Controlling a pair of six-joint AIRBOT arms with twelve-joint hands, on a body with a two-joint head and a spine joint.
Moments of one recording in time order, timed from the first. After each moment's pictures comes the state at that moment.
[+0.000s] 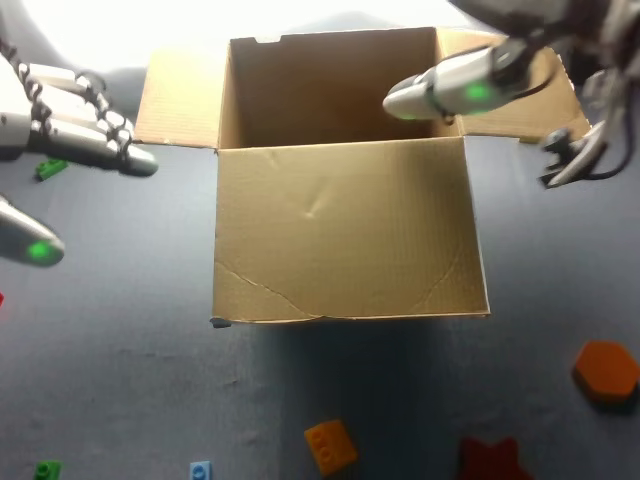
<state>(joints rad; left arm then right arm) 0.14 -0.91 1.61 1.82 -0.93 -0.48 0.03 -1.08 1.07 0.62 0.40 -1.63</state>
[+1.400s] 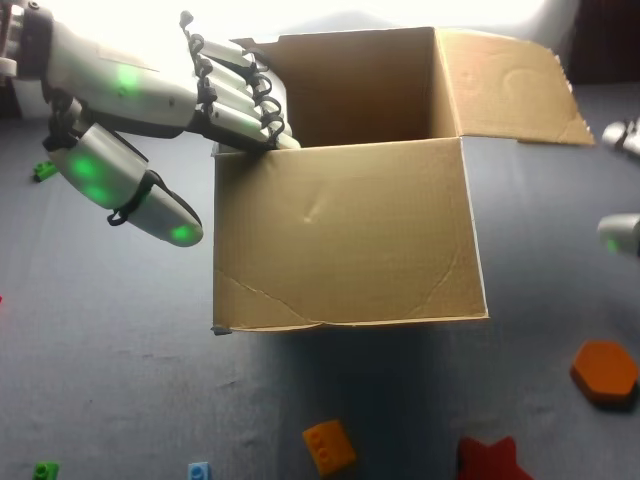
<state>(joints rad) 0.02 -1.12 1.61 2.00 -0.94 -0.45 -0.49 -0.95 1.10 0.88 0.49 -1.83</state>
